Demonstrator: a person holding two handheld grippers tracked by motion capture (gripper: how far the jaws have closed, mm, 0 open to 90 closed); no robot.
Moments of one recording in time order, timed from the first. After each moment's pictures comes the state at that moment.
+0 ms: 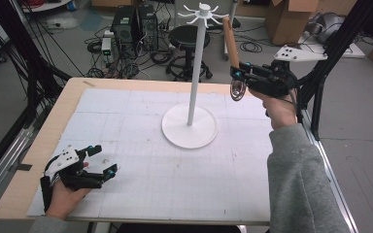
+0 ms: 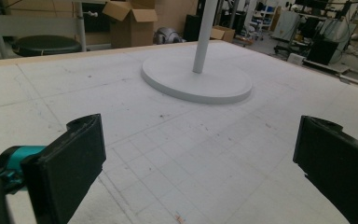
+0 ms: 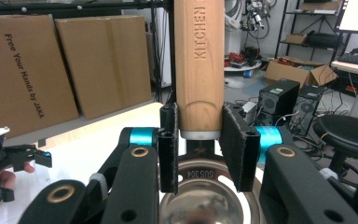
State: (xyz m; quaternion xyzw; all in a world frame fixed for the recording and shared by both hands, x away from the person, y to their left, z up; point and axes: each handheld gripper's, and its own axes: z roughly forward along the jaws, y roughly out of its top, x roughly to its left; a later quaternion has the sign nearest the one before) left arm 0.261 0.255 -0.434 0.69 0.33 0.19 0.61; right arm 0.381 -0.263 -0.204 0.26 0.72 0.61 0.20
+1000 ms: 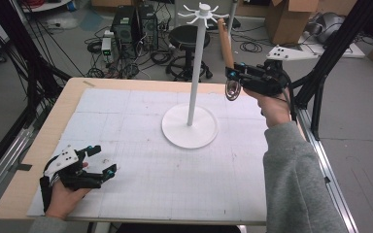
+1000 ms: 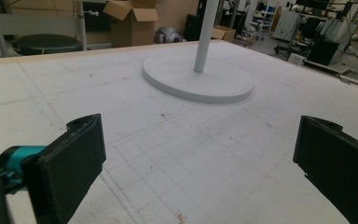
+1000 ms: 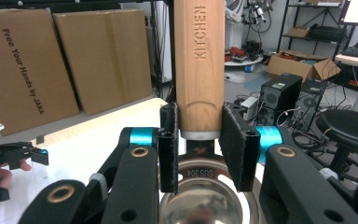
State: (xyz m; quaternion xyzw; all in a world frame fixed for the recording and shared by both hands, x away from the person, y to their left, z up) left arm 0.261 0.257 -0.435 0.69 0.33 0.19 0.61; right arm 0.390 -0.254 -0.210 0.27 0.73 0.60 0.19
